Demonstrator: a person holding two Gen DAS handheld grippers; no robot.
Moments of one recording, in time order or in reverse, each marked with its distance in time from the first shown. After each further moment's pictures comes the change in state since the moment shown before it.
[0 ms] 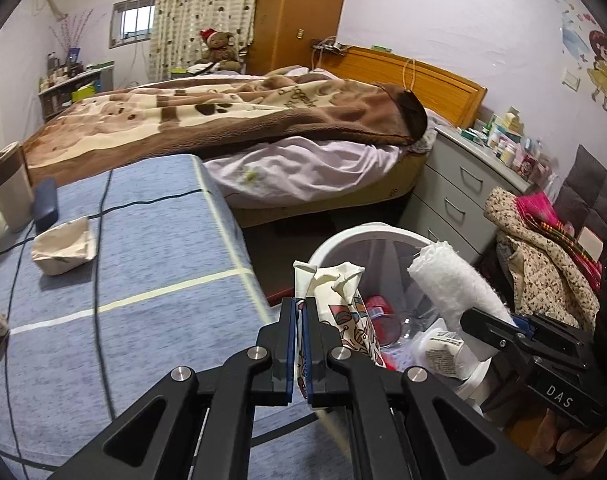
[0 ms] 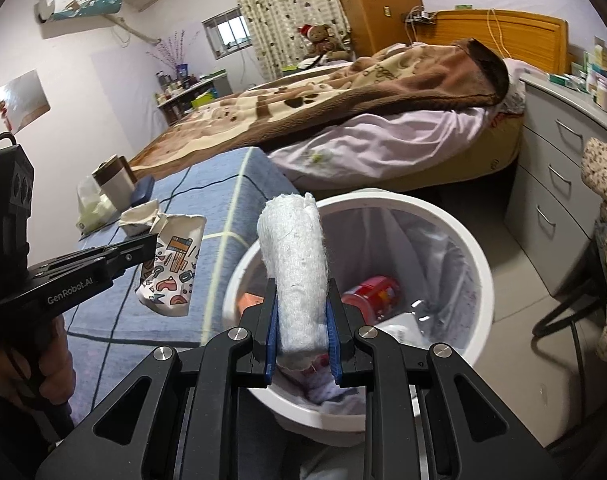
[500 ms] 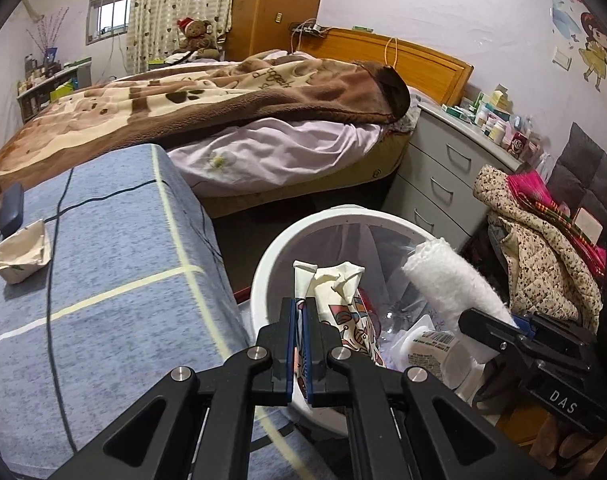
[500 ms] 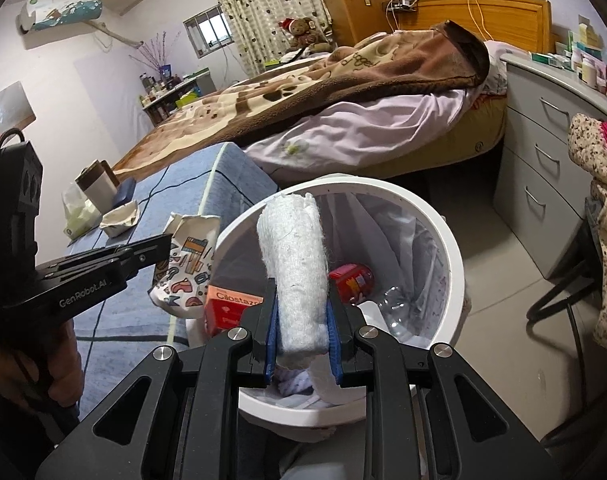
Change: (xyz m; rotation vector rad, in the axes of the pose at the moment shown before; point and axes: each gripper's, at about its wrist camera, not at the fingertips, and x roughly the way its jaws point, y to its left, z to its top) left arm 0.040 -0.031 0.001 0.043 0.057 -0.045; right arm 0.005 -0.025 -0.004 0.046 0.026 -0.023
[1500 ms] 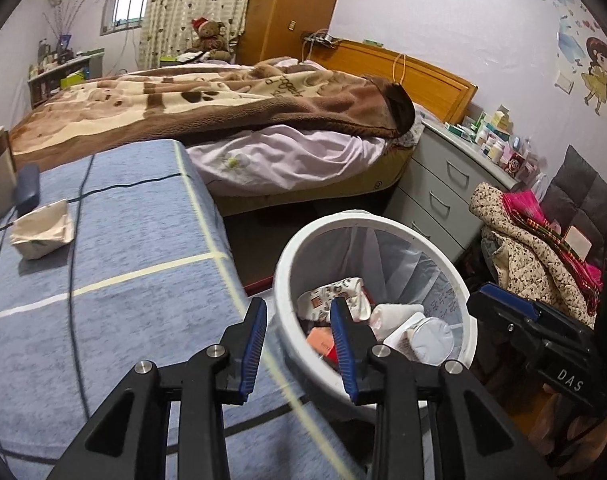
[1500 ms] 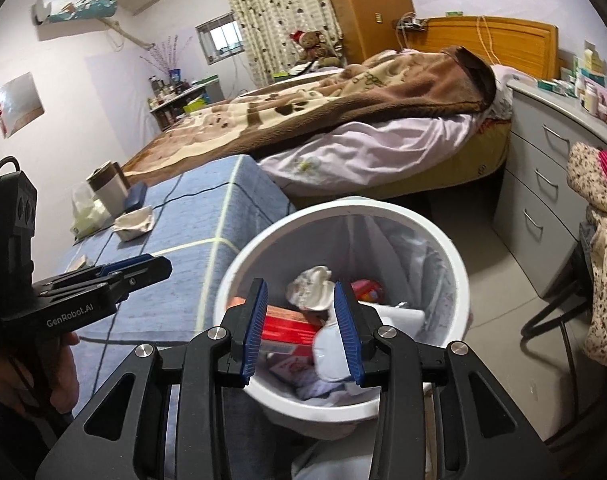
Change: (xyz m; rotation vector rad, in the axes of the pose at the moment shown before) left arm -0.041 0.028 -0.016 -0.070 -0.041 -0.010; right arm -0.019 0.028 0.006 -0.056 -0.046 -0.004
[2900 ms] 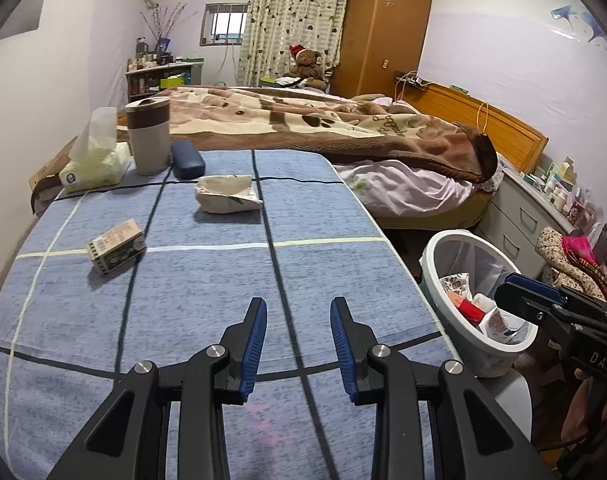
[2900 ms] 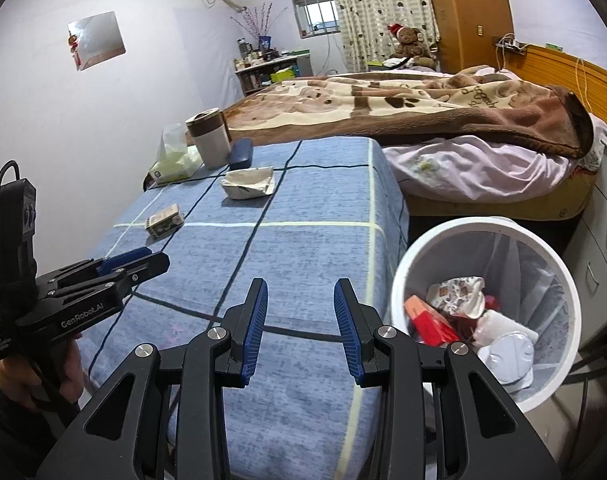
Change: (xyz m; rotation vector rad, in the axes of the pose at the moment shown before) left arm -0.121 0.113 -0.072 -0.163 -0.125 0.264; right arm 0.001 0.114 -0.011 -0.220 0.065 0.196
